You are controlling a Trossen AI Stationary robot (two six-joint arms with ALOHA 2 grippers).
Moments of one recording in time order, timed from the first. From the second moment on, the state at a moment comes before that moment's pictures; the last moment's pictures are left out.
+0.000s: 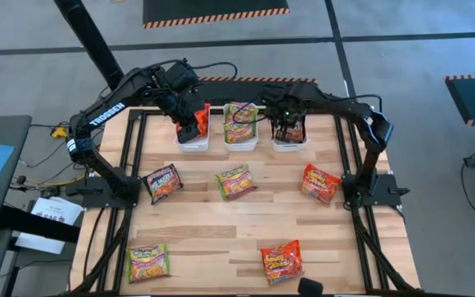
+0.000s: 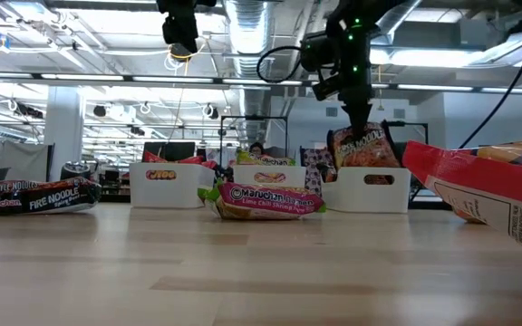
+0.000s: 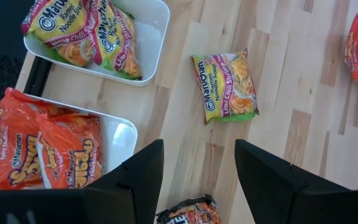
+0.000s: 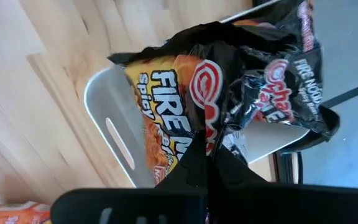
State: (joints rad) left arm 0.51 1.58 1.89 -1.37 0.19 0.16; right arm -0.54 1.83 1.66 -1.30 0.27 -0.24
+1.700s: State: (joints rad) left arm 0.51 1.58 1.89 -1.37 0.19 0.17; right arm -0.57 1.89 1.73 -1.57 -0.18 -0.05
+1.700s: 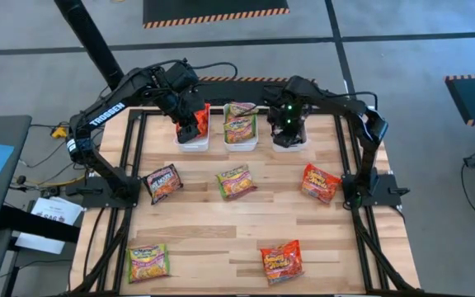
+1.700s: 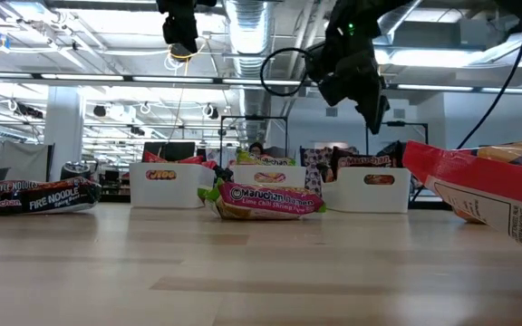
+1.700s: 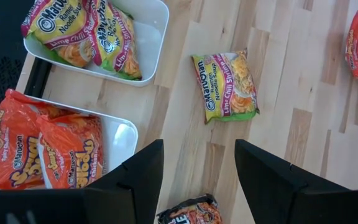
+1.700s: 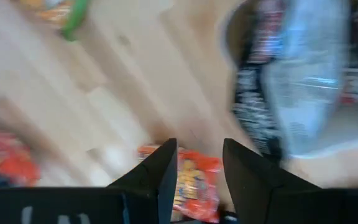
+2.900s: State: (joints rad) left arm 0.51 1.58 1.89 -1.37 0.14 0.14; right arm -0.71 1.89 1.56 -1.35 0.03 -0.03
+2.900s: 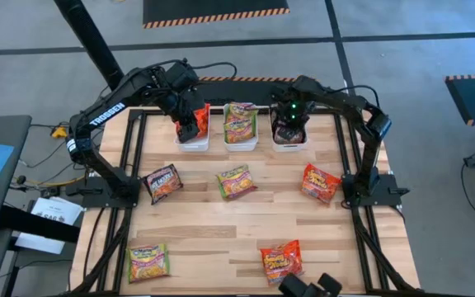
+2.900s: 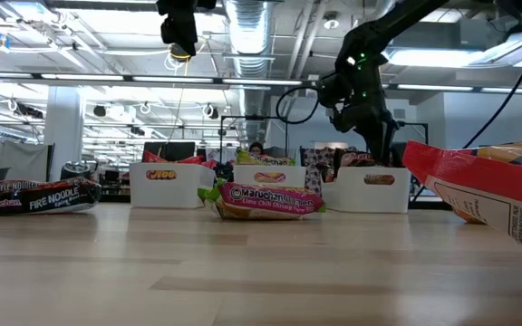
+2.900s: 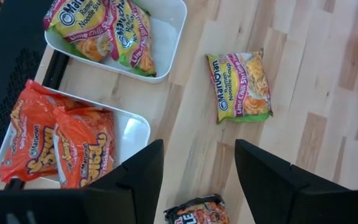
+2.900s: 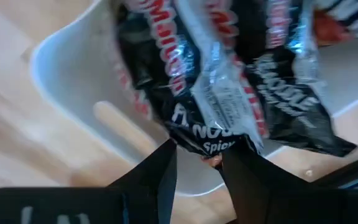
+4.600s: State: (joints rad) left arm 0.46 1.58 1.88 -1.57 0.13 -0.12; right arm -0.66 1.85 1.72 -1.40 0.08 -0.29
